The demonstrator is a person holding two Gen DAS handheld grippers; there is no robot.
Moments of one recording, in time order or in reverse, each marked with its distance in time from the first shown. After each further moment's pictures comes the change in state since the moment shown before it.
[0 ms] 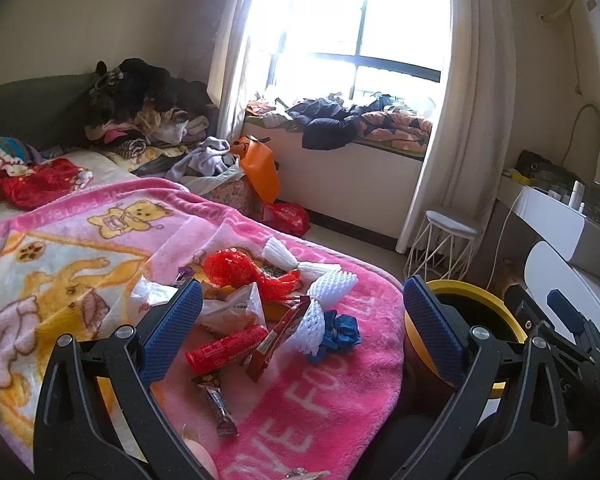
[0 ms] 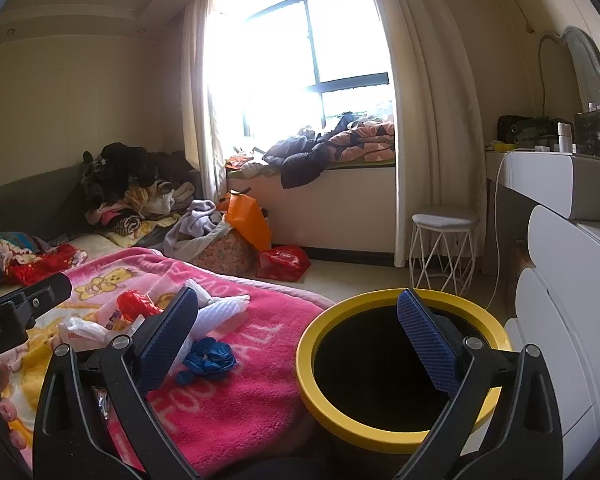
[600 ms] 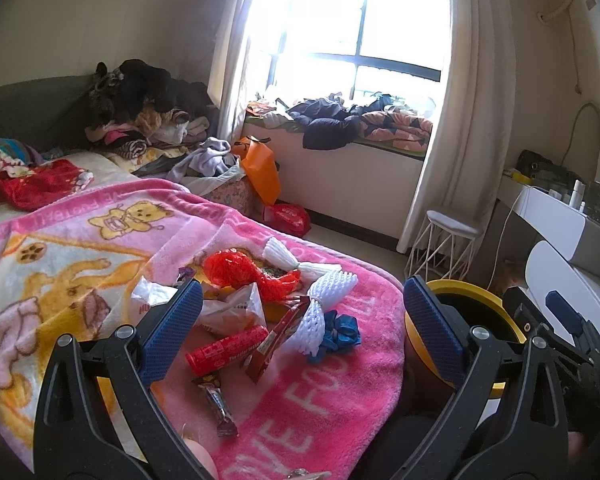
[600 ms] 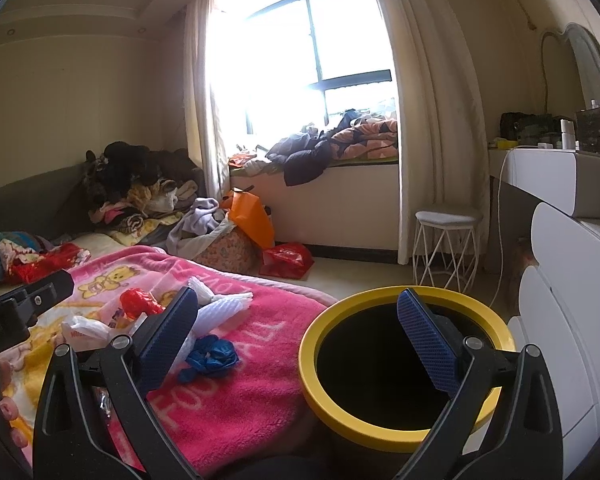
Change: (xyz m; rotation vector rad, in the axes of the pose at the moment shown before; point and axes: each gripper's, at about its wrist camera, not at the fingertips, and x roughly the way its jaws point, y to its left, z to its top) left arm -0.003 0.000 0.002 0.000 -0.003 -0.001; right arm 0.001 0.000 0.002 0.001 0.010 0.009
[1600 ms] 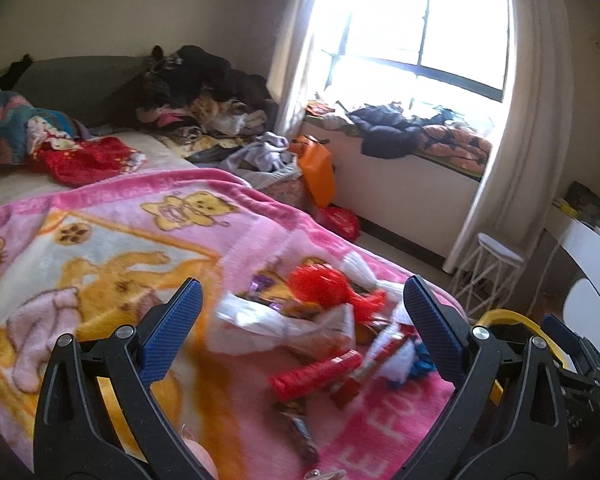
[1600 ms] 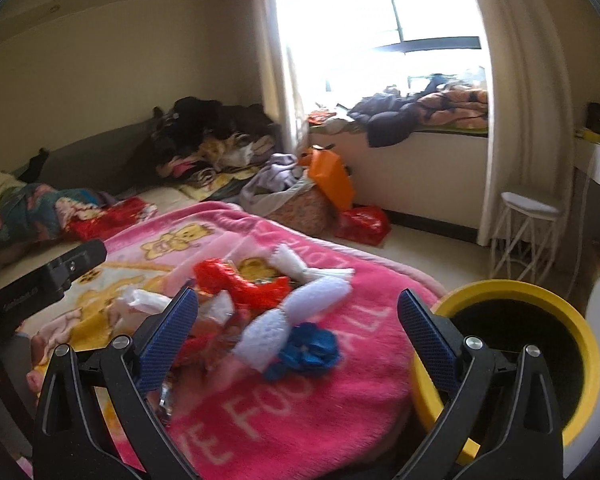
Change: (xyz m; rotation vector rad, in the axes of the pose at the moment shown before) left arm 0.017 0.086 0.010 -0.123 -0.007 0.172; right arm 0.056 0.074 0.010 -0.096 0.170 0.293
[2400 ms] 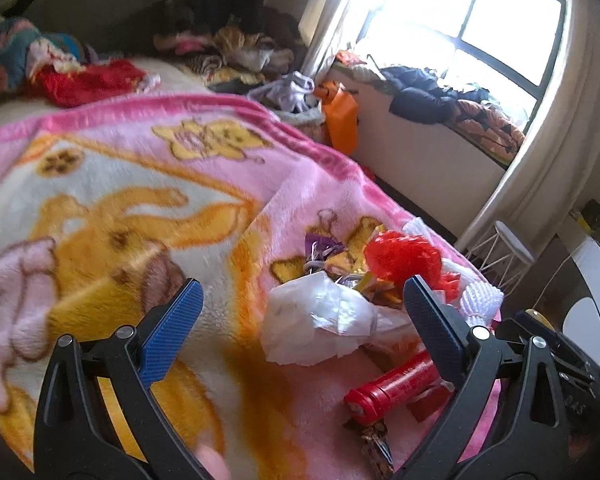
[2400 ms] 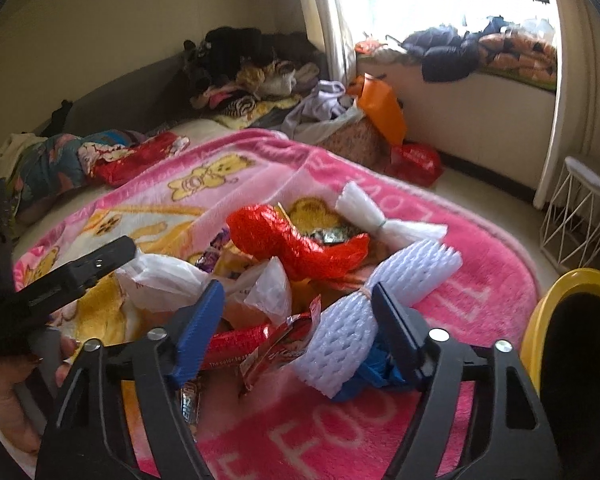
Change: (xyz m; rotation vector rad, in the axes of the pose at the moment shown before) left arm 0.090 0.080 -0.018 -0.151 0.228 -0.019; right arm 0.113 0.037 -0.005 -0.027 0.284 0.152
